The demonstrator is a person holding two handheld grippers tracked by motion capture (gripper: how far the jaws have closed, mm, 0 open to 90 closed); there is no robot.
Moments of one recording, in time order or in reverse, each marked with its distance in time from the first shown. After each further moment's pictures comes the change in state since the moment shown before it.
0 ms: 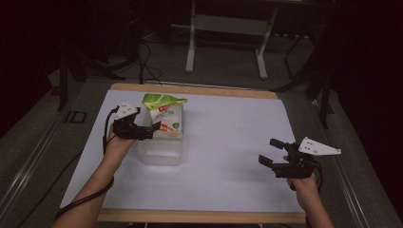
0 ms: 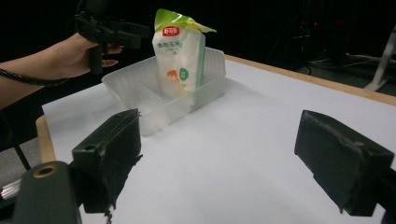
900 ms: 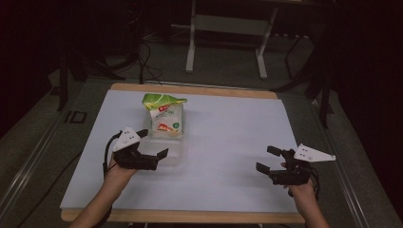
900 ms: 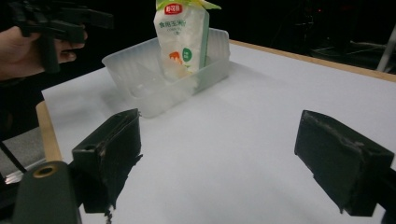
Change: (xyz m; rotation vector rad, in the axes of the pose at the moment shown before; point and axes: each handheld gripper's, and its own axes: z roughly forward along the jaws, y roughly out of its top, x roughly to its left) left arm -0.073 -0.020 -0.048 -0.016 -0.121 0.048; right arm 0.006 -0.020 0.003 0.041 -0.001 0.001
